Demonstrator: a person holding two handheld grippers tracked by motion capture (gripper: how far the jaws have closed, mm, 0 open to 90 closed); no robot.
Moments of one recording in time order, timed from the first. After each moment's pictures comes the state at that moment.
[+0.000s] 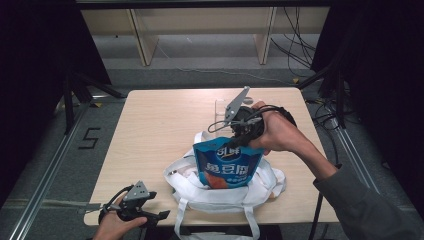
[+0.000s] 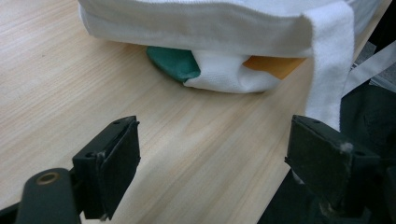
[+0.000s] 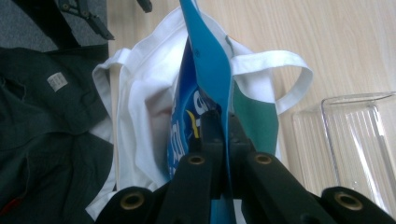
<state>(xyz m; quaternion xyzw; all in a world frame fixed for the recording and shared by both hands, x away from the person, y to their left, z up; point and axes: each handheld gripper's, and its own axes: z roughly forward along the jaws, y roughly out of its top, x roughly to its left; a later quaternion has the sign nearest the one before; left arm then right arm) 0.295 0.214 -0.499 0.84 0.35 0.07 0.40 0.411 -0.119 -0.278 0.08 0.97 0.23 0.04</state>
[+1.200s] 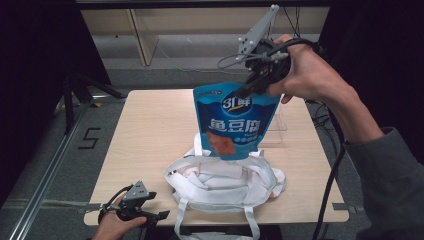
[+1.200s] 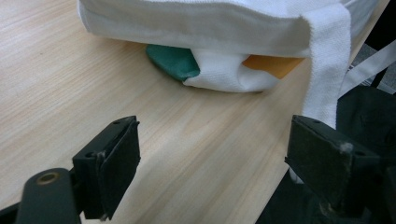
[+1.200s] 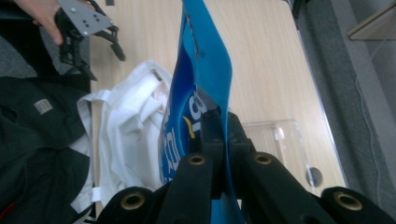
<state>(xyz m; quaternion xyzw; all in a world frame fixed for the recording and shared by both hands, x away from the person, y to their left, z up) 0.296 0.215 -0.500 0.84 0.35 0.07 0.41 0.416 -0.136 -0.135 0.07 0.96 0.26 0.12</state>
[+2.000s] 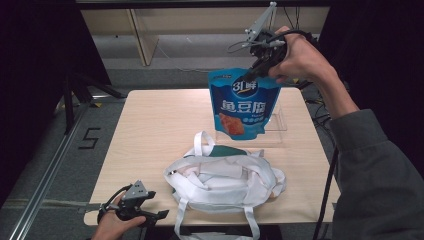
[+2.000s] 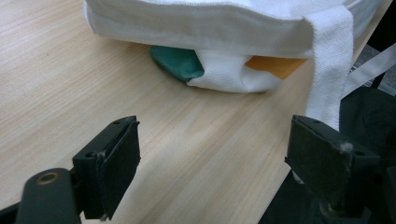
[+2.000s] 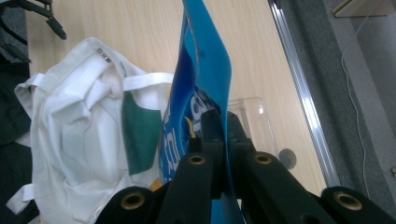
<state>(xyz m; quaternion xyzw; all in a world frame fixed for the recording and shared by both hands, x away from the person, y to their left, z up) 0.296 0.217 -0.499 0.84 0.35 0.07 0.42 0.499 -0.155 -0.162 0.09 0.96 0.24 0.13</state>
